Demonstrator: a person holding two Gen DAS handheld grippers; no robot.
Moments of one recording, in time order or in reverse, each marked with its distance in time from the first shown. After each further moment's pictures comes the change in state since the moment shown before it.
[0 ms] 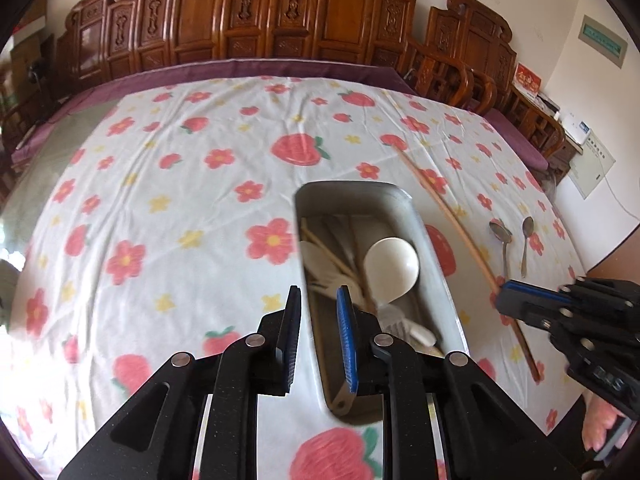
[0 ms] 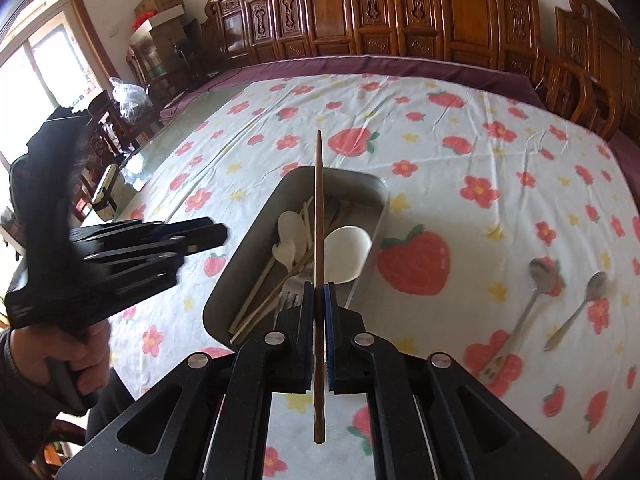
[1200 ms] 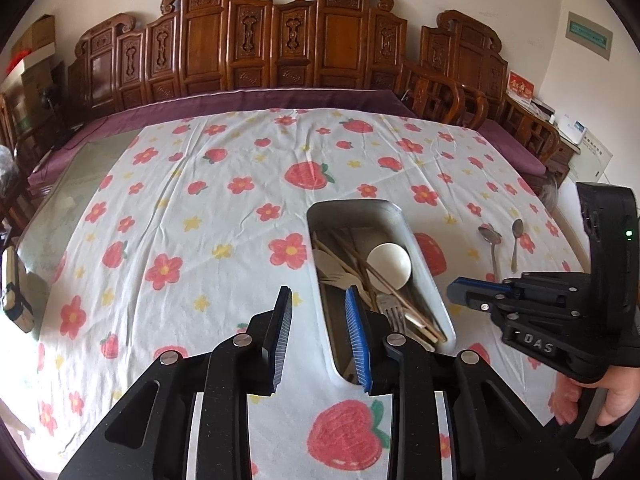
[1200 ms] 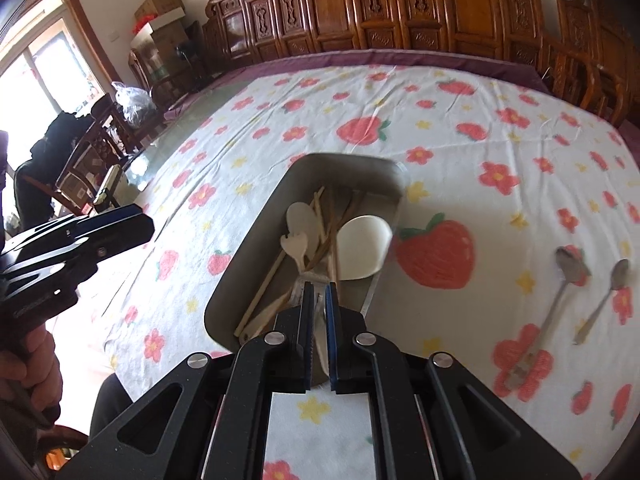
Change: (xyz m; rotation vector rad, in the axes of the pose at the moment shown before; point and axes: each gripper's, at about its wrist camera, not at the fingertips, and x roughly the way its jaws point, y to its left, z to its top) left arm -0.052 -0.010 -0.012 0.047 -0.090 0.036; right arm -0.001 -0.003 -0.012 0.010 -0.025 0.015
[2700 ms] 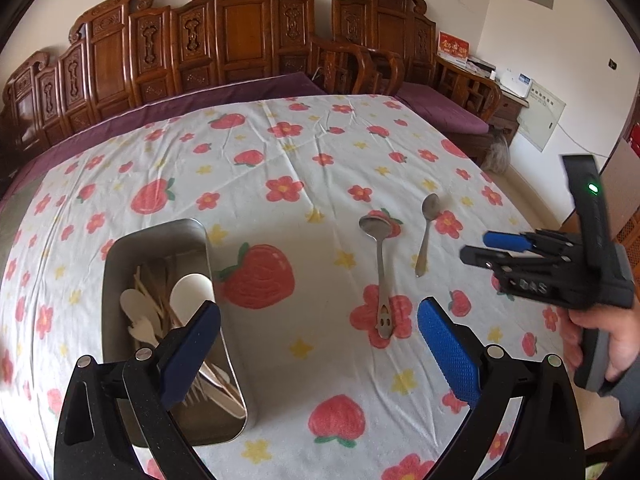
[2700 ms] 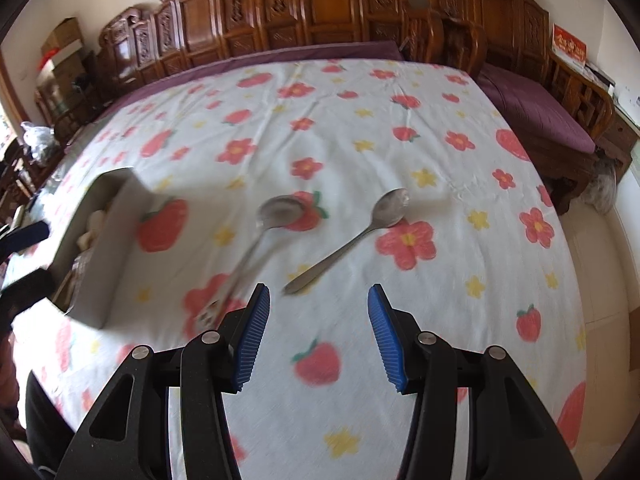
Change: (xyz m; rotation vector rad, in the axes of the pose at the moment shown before) left arm 0.067 -0.175 0.016 0.164 0.046 -0.143; right arm -0.054 -0.227 -0.047 0.199 0.022 -0.309
